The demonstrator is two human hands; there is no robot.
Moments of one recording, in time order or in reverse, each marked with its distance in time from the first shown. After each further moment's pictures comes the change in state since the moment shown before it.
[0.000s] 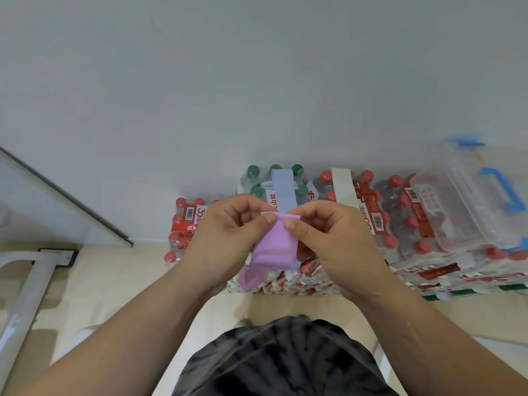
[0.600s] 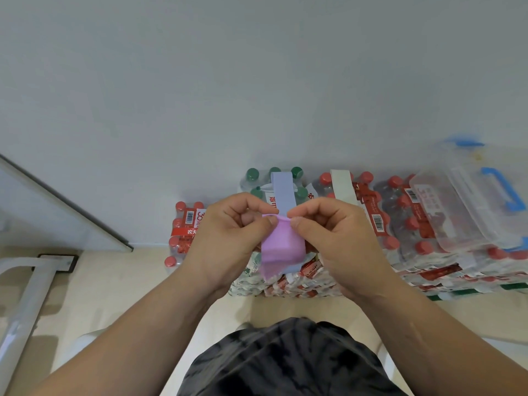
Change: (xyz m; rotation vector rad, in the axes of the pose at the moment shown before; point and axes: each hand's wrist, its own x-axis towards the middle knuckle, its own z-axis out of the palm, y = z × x) left_hand 0.001 0.007 0.005 -0.081 0.018 0.026; right_hand 0.003 -0.002 0.000 0.008 0.028 -0.074
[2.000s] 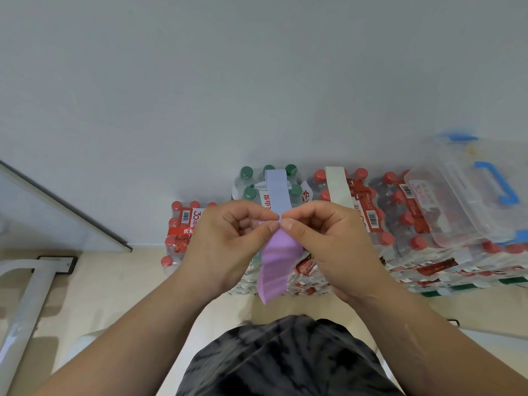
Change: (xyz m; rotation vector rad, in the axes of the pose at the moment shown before) left_hand -0.005 -0.005 0.004 0.255 -0.056 0.157; right_hand -0.006 0.005 -0.007 0.031 0.003 -0.001
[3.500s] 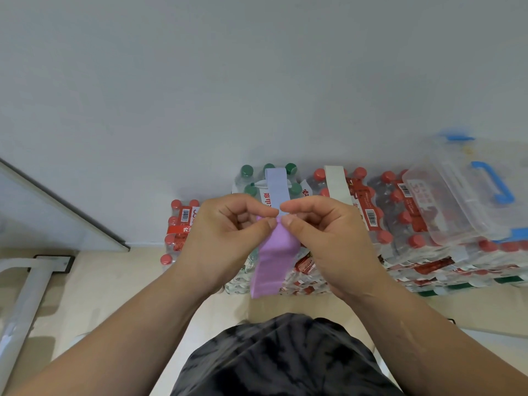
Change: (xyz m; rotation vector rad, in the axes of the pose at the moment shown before) left_hand -0.004 0.011 -0.005 -0.148 0.017 -0.052; right_hand -0.003 -0.004 0.009 0.022 0.046 -0.006
